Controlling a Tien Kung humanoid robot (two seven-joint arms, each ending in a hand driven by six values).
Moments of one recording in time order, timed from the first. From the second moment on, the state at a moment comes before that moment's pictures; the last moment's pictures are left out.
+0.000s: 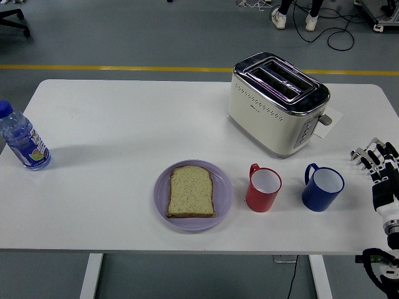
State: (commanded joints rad) left arm -0.08 0.01 -0.29 -0.20 0.35 0.16 0.12; right arm 0.01 -0.07 1.52 1.32 -0.65 -0.25 0.25
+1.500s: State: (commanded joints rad) left arm -0.08 0.01 -0.29 -0.20 0.35 0.16 0.11; right arm -0.09 -0.17 1.32 1.32 -1.23 -0.36 0.27
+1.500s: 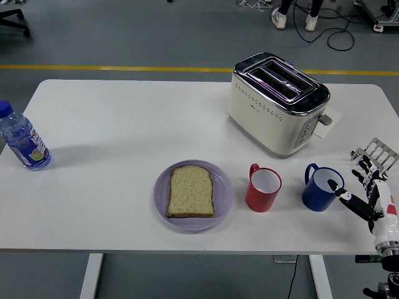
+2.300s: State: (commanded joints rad) left arm -0.07 0.01 -0.28 -0.20 0.35 0.16 0.12; right arm -0.06 -0.16 1.25 1.24 -1.23 -0.40 0.30
